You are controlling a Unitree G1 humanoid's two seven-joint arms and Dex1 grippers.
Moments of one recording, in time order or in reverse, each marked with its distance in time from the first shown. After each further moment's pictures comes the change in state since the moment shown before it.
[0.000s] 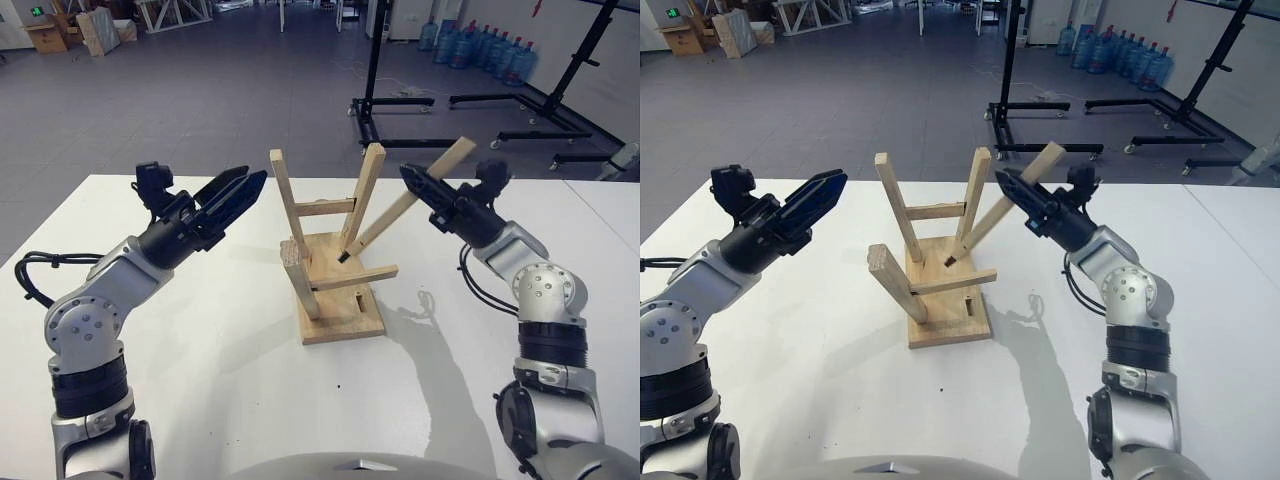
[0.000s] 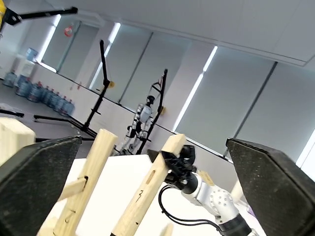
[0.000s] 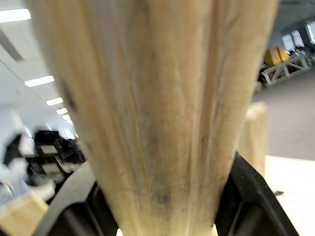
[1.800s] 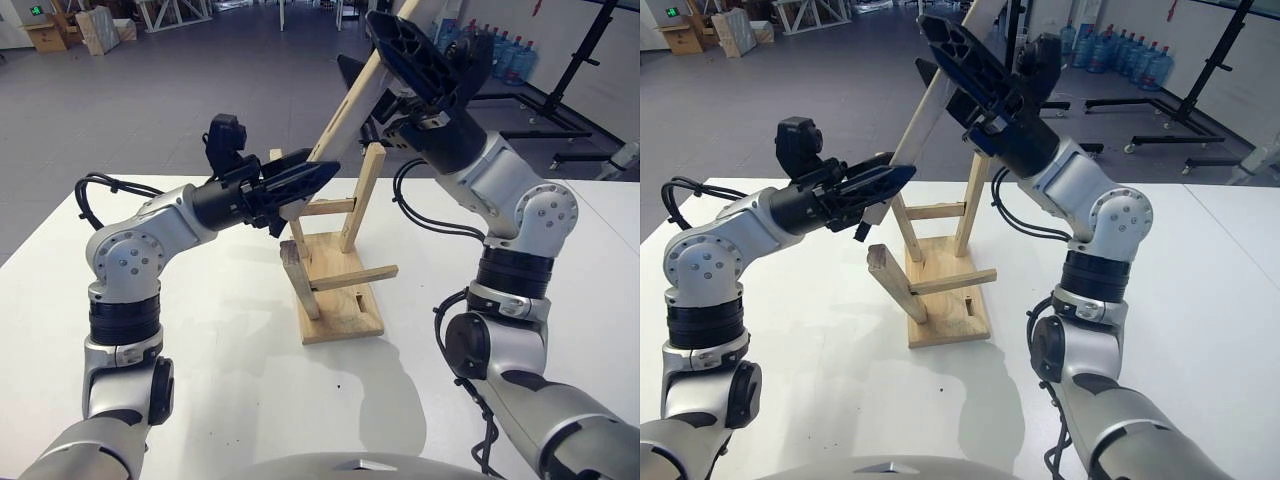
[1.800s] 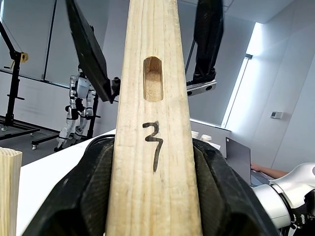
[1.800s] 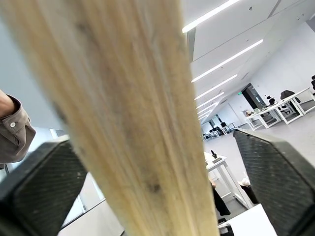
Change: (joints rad) left arm -0.370 -0.033 -0.214 0.175 0.196 0.069 -0.285; right arm -0.474 0.260 -0.108 -0.083 0.692 0.460 -0.598
